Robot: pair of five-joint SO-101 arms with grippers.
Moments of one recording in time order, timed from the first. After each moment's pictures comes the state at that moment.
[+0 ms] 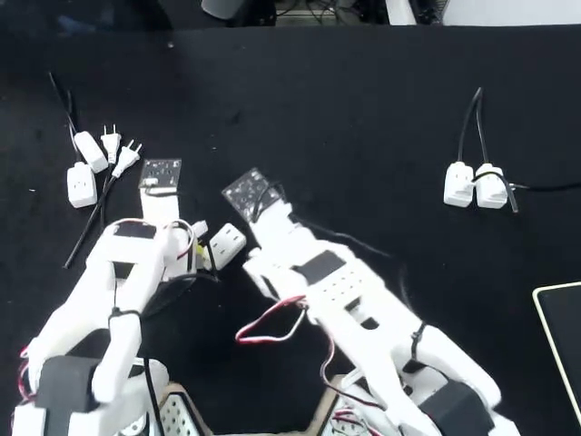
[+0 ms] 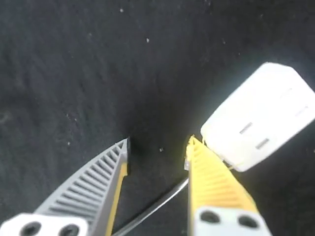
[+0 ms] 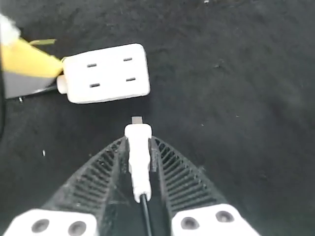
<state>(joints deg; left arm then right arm) -0.4 -20.3 57.4 44.4 2.6 -33.3 -27.5 61.3 35.8 4.4</state>
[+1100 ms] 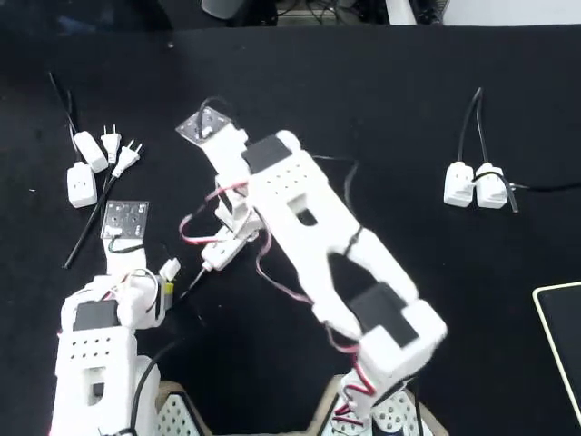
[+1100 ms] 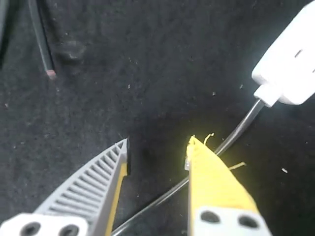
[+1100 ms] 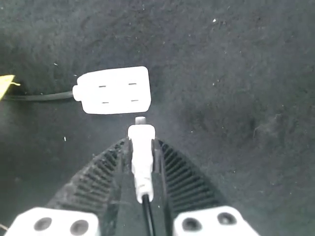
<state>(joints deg) -12.6 -67.0 83.5 53.1 -10.6 -33.2 12.4 -3.2 82.9 10.0</state>
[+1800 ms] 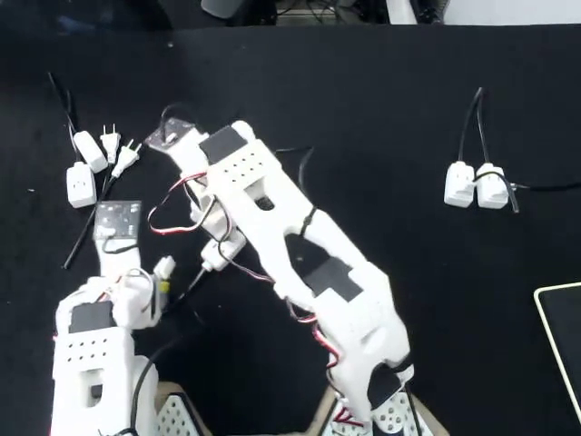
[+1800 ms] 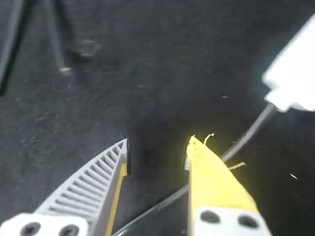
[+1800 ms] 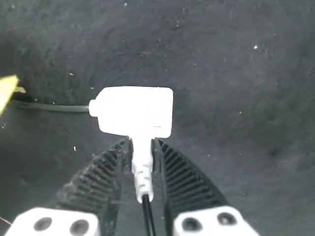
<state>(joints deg) -15.6 -67.6 83.6 53.1 -10.6 -37.5 30.8 -24.6 91.9 11.9</state>
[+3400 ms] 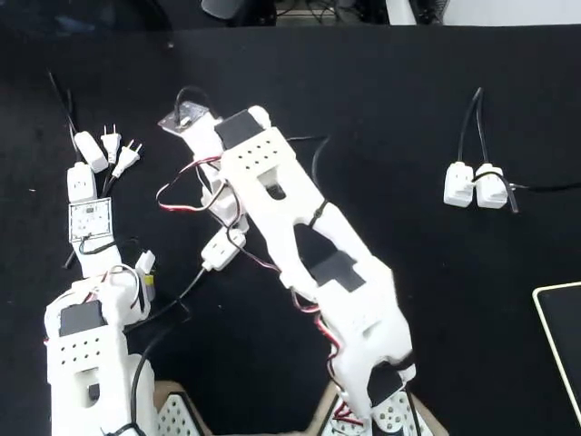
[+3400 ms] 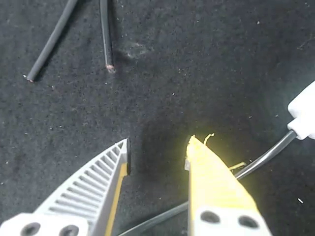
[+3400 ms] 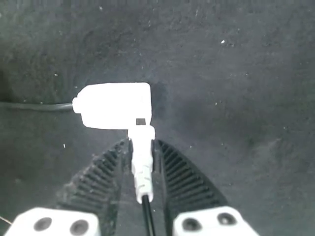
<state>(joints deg) -20.8 -67.8 82.4 53.1 -6.8 -34.1 32.5 -30.5 96.0 12.0</state>
